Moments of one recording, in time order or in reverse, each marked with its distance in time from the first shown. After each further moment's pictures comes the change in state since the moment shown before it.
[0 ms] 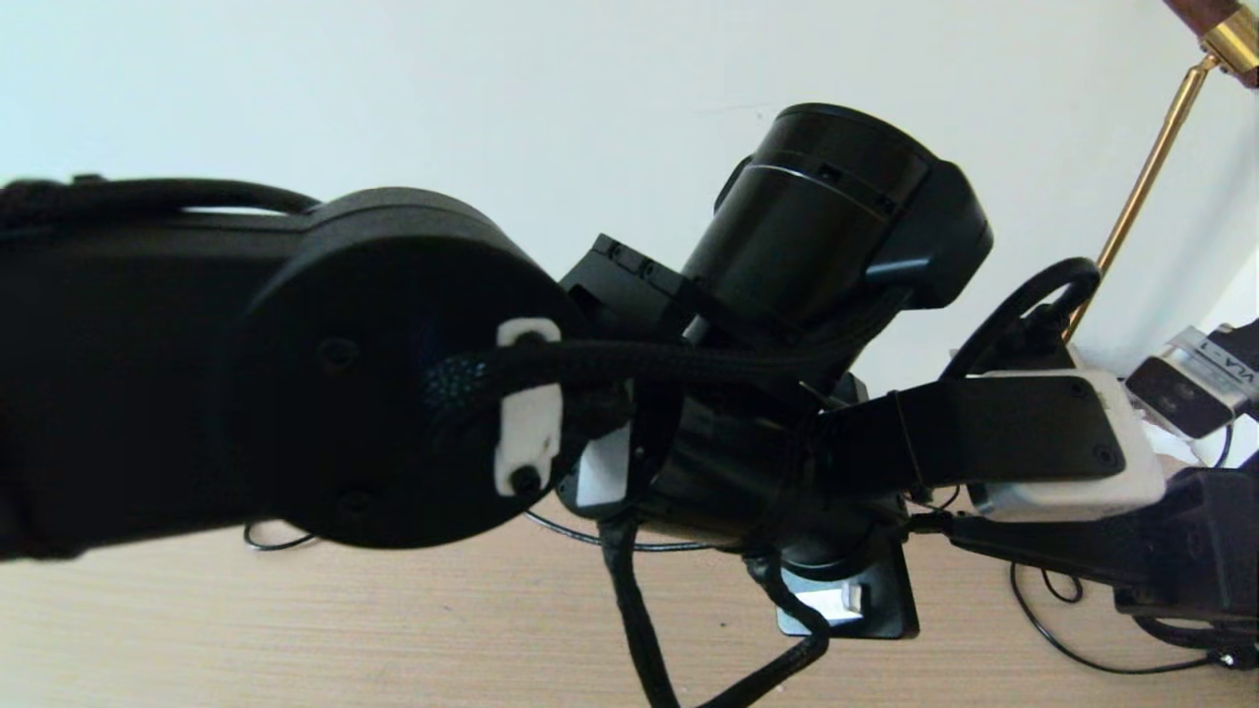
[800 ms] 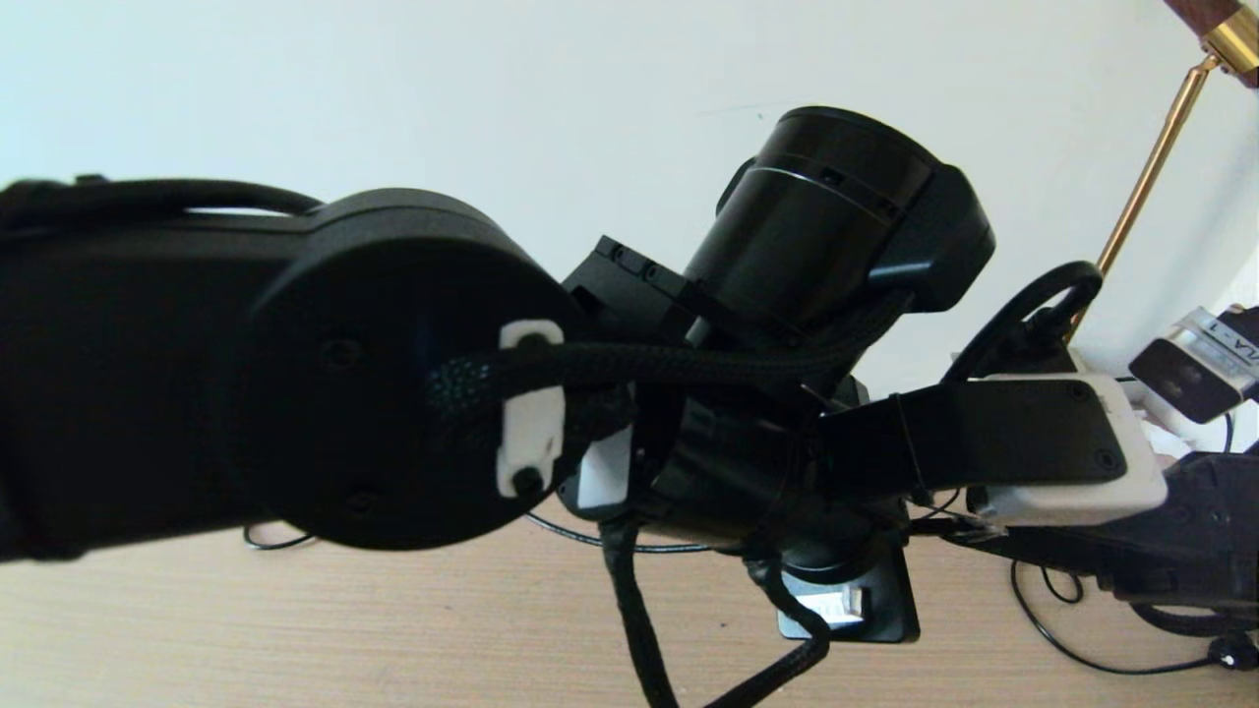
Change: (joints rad) left arm -0.001 -0.002 0.001 0.004 -0.002 -0.001; right arm -0.003 0.002 -0.023 -0.003 0.003 0.008
